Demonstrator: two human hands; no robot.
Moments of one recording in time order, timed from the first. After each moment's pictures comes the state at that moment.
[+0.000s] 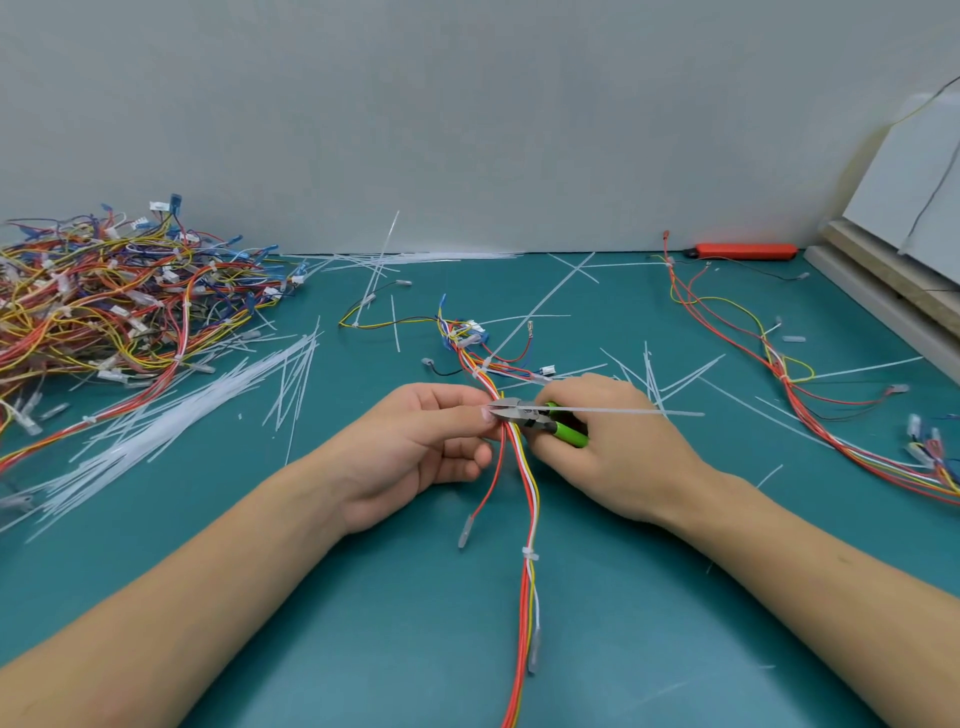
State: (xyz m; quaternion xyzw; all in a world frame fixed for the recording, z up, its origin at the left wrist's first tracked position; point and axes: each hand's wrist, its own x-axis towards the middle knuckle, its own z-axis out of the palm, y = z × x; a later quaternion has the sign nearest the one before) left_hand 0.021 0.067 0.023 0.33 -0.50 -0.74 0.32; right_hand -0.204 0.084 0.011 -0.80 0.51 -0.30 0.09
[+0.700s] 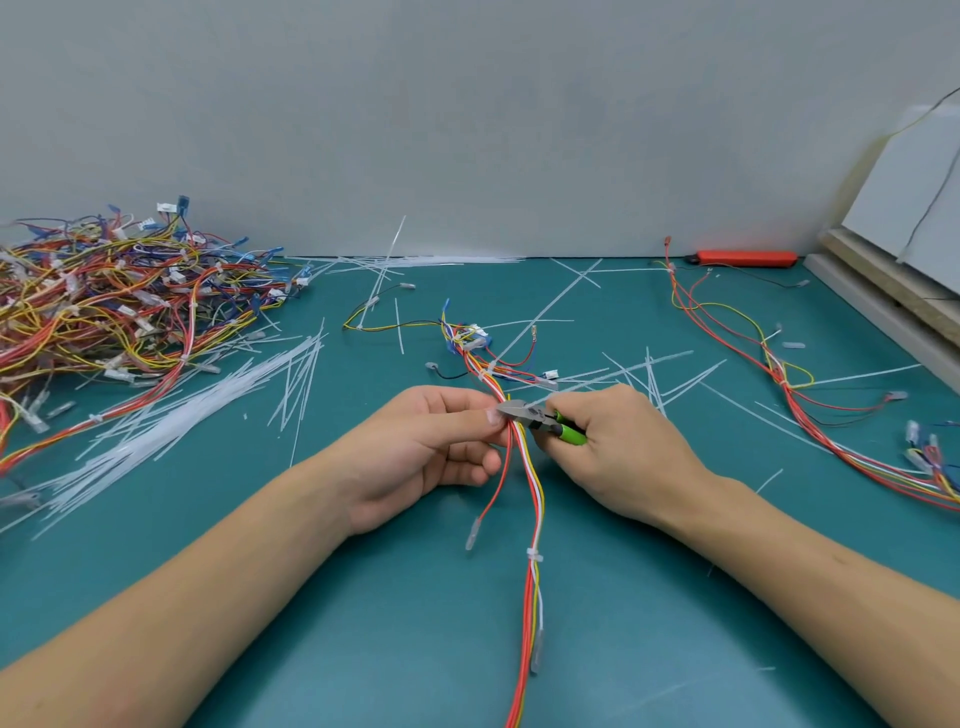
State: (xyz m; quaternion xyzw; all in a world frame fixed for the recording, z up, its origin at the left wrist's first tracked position) left_hand 0.022 0.068 0.023 0.33 -0.52 -0.73 0.30; right_hand -0.203 0.087 0.016 -0.79 0.55 -0.26 0.10
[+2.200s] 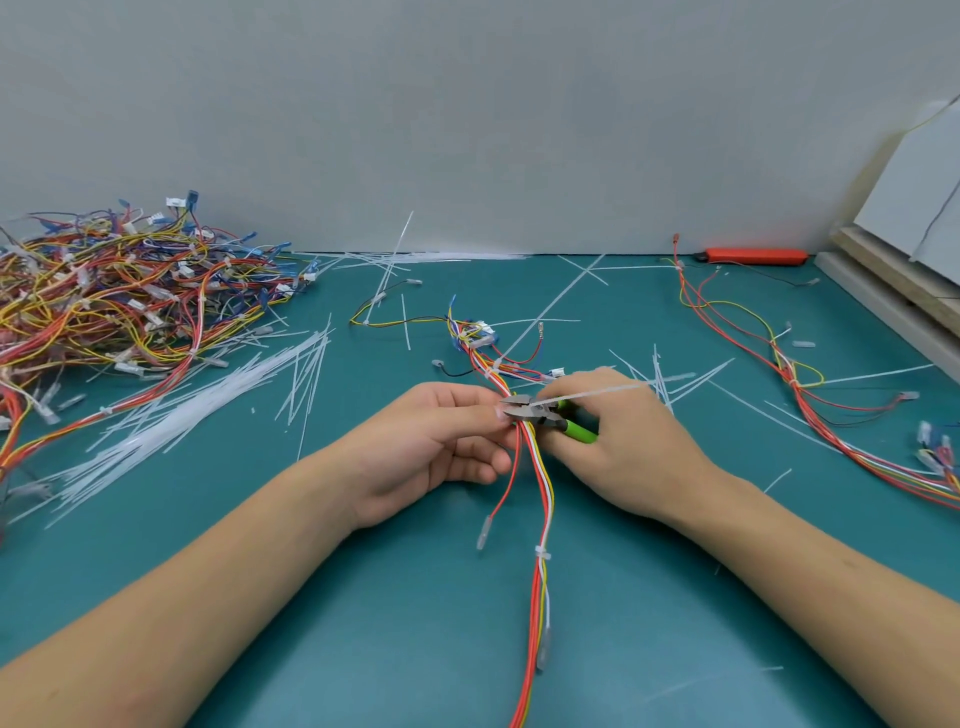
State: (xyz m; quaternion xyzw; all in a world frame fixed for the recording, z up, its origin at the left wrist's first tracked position) left_hand 0.020 0.069 0.027 0.33 -0.52 -0.72 0.30; right_hand -0.202 0.084 0.015 -0.79 0.51 -0.32 0.11
